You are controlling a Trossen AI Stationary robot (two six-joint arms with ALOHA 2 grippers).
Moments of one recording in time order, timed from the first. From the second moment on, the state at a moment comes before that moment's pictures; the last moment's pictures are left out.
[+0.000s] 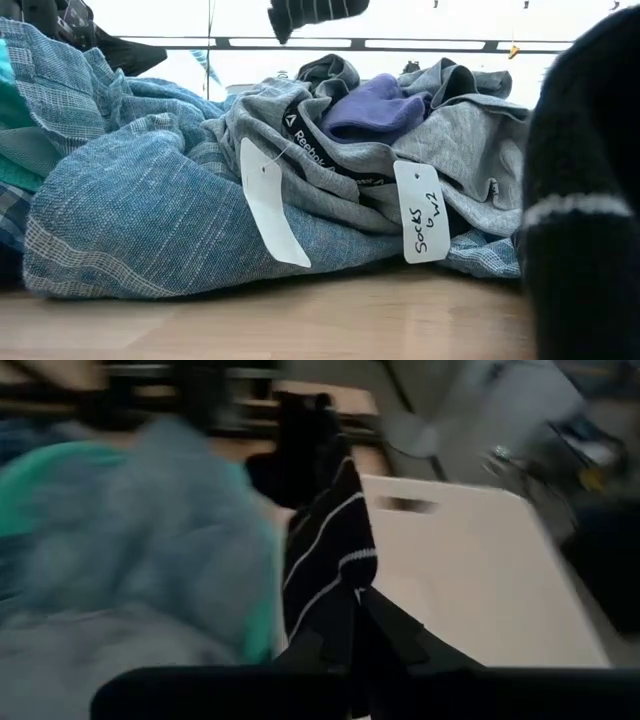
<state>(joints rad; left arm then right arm) -0.12 0.00 0.01 0.24 -0.31 0.04 -0.03 1.63 1.96 -0.99 0.34 -0.08</state>
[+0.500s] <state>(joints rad) -0.12 0.00 0.01 0.24 -0.31 0.04 -0.44 1.63 1.94 -1.22 0.01 0.03</state>
